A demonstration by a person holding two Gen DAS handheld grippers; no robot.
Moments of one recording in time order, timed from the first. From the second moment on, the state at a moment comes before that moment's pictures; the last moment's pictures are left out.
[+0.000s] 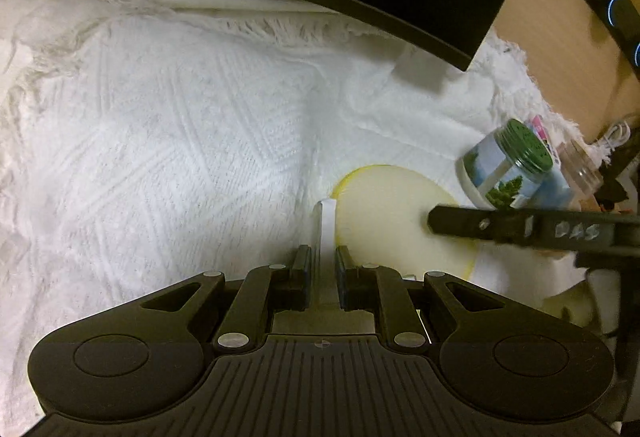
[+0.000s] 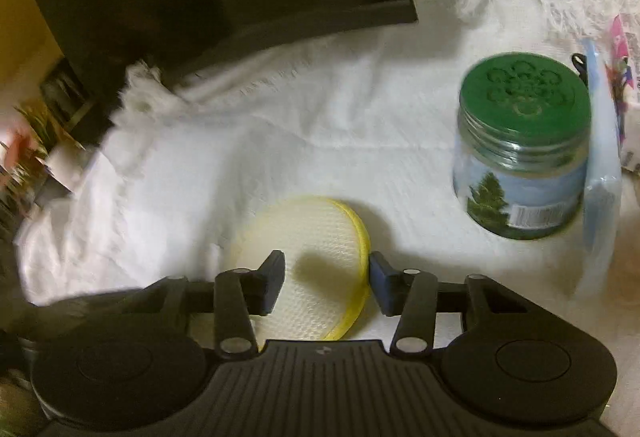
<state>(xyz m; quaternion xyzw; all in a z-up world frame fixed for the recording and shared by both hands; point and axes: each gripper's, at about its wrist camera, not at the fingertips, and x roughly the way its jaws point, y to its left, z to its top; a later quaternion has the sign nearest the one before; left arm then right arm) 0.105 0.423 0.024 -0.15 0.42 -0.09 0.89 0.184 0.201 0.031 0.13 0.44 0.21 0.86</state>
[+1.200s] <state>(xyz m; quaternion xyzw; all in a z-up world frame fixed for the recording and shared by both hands) 0.201 0.276 0.151 -0.16 0.29 -0.25 0.91 0.156 0.002 0.232 0.10 0.28 0.08 0.95</state>
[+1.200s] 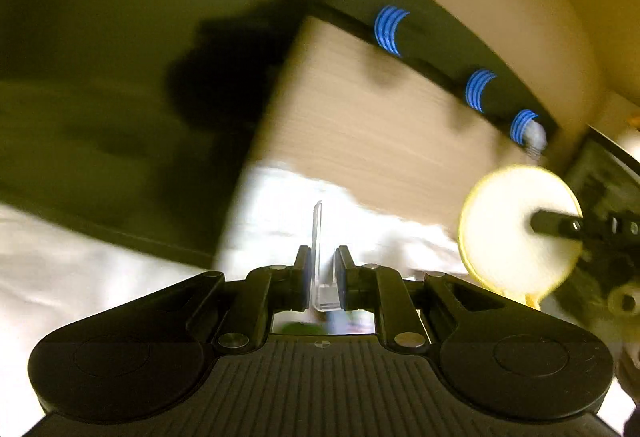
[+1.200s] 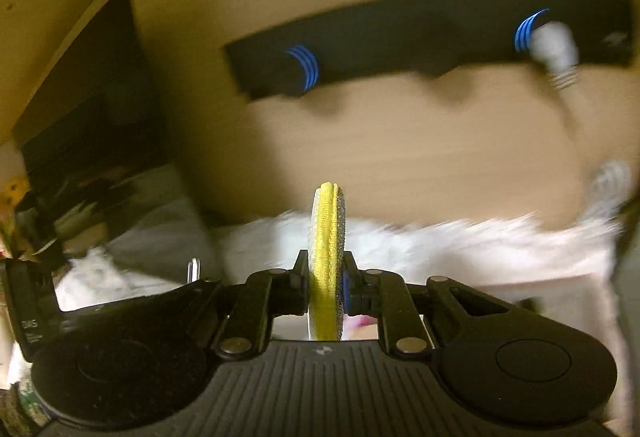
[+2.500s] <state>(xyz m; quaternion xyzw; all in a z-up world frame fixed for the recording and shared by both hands) 0.075 0.187 0.082 -0.07 0.37 -0.20 0.90 0.231 -0.127 0.075 0.26 0.43 -0.03 0.86</state>
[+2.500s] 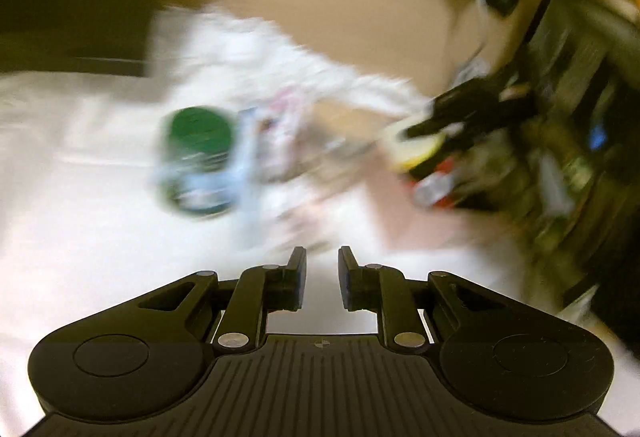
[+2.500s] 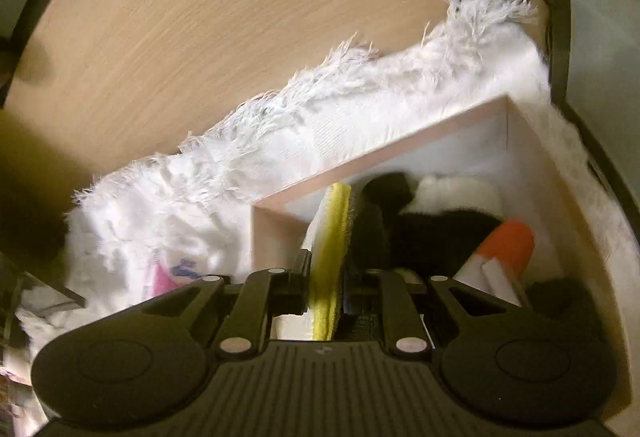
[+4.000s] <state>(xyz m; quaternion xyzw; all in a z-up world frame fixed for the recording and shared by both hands) 0.210 0.166 0.049 0.00 0.35 -0.24 0.91 0.047 -0.007 0.065 -0.04 0.42 0.00 0.91</state>
